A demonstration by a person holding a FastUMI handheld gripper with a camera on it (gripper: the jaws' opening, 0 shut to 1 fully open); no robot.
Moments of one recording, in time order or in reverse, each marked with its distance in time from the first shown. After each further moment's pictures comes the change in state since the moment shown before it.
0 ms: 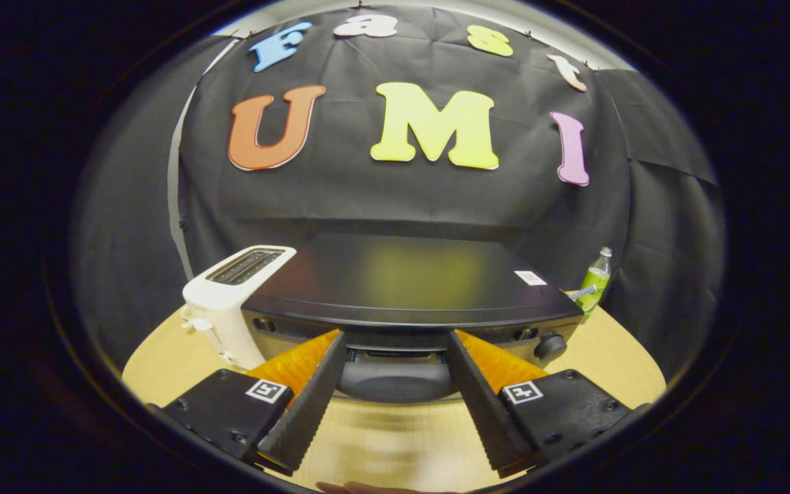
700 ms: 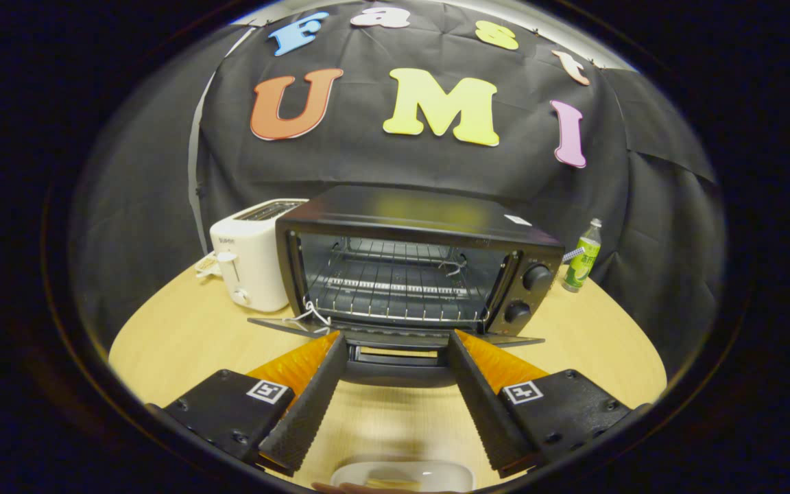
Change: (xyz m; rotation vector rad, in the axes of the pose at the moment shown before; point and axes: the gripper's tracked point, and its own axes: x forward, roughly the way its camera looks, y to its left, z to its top) arm -0.060 0.003 -0.088 -0.066 0.083 -0.001
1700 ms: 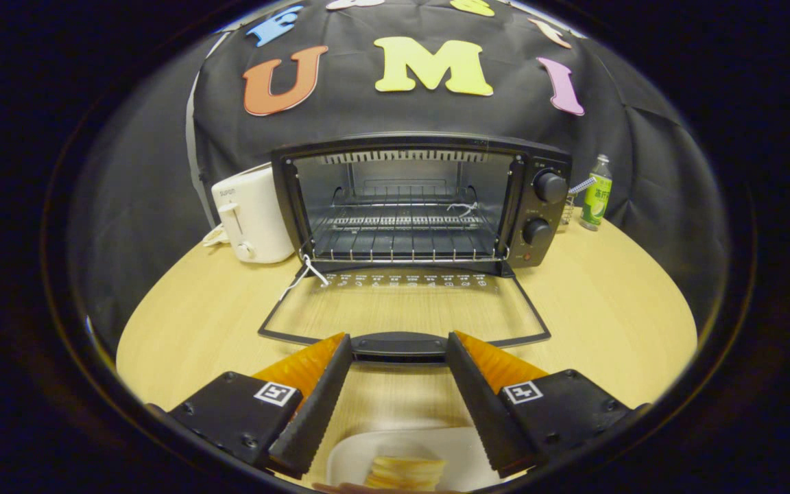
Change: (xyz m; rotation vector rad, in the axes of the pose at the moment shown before) arm 0.002 0.009 -0.073 0.122 0.141 0.080
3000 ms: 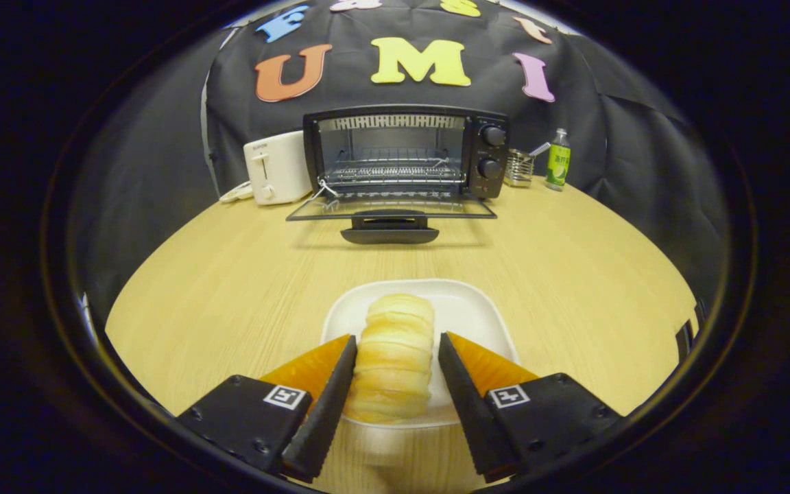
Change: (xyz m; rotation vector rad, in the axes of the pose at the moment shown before) arm -0.096 -0.006 -0.124 -0.020 0.032 -0.049
